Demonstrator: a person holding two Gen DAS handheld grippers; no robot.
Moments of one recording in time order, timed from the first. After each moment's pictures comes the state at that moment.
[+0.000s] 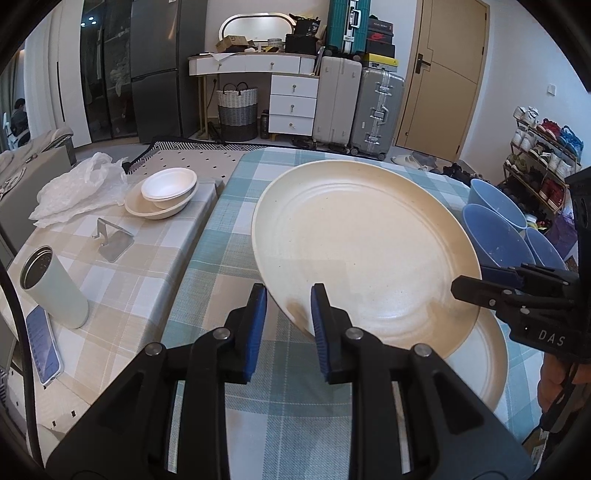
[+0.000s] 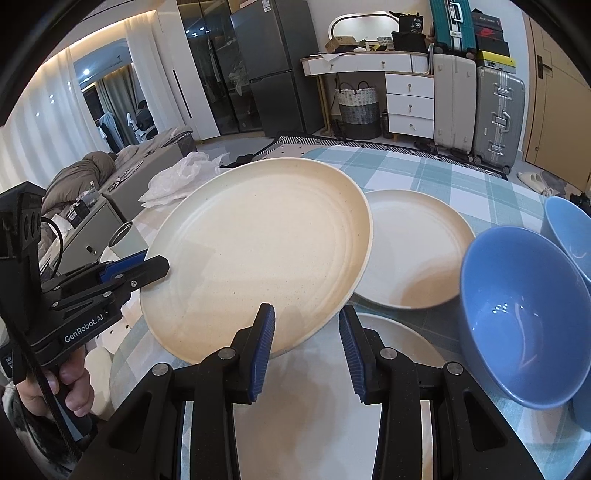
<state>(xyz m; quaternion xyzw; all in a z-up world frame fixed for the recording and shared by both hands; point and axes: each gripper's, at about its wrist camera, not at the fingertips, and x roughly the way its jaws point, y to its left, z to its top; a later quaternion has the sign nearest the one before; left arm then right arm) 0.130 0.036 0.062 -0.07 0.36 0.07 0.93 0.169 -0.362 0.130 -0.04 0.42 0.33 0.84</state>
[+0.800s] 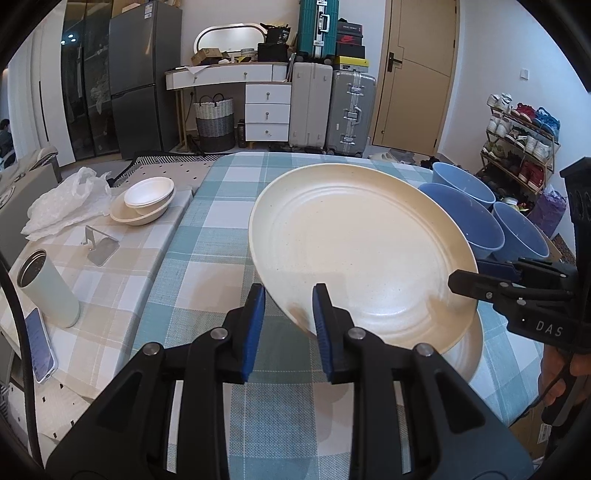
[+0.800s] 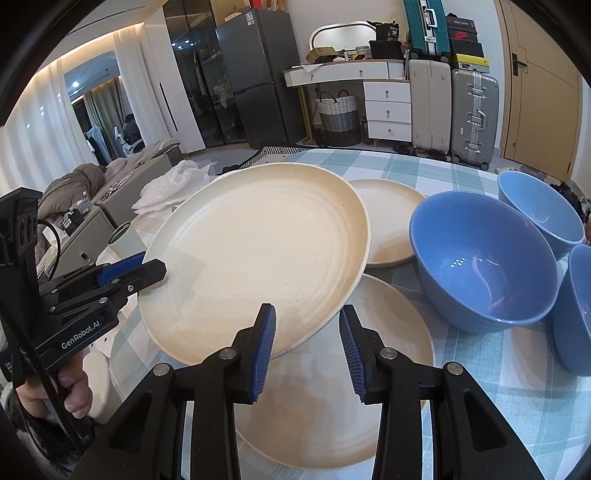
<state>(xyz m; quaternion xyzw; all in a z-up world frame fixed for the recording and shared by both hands) 0.074 -0.014 0.077 -0.05 0.34 0.03 0.94 0.115 -0.404 0.136 -0.02 0.41 0.30 0.86</state>
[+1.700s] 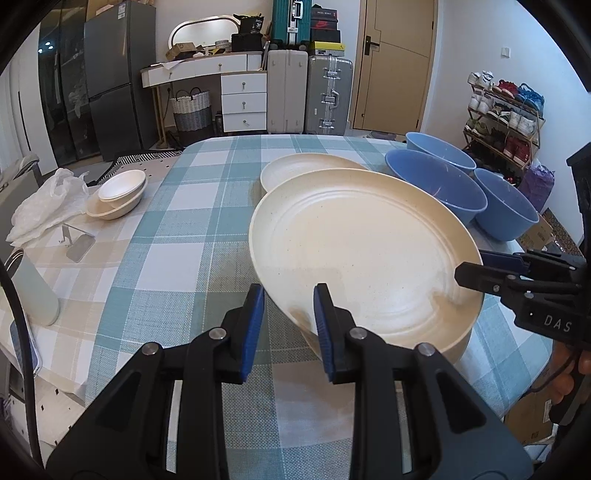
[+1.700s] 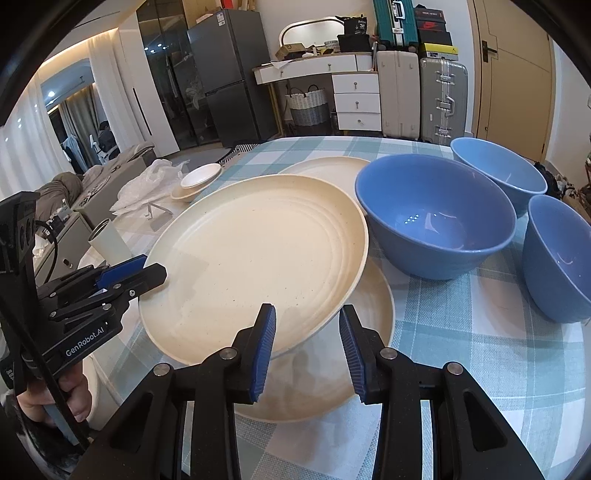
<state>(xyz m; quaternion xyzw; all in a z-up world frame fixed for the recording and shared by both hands) 0.080 -0.052 0.043 -0.02 0.37 -0.01 0.93 0.089 -0.445 0.112 -0.01 0.42 0.25 0.87</state>
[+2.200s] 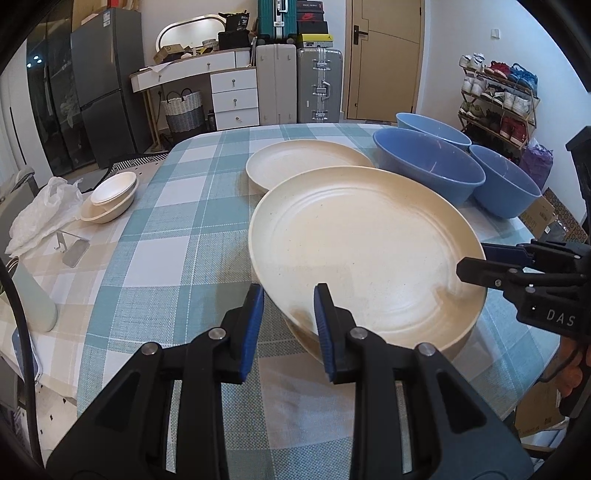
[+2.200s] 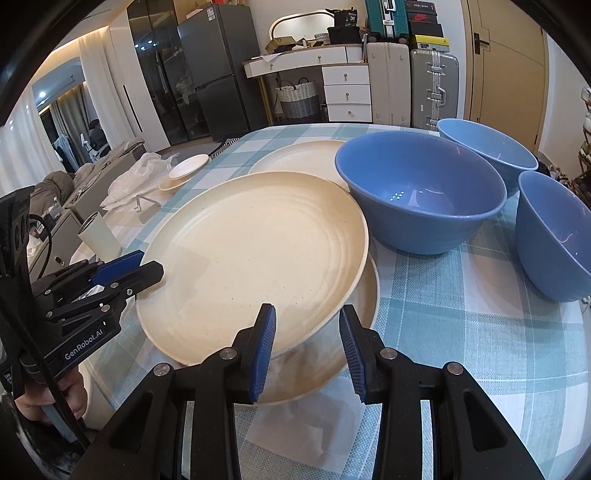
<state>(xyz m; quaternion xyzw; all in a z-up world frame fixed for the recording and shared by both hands) 0.087 -0.066 0.016 0.01 0.38 -0.02 0.93 0.089 -0.455 0.093 -0.01 0.44 0.23 0.87</state>
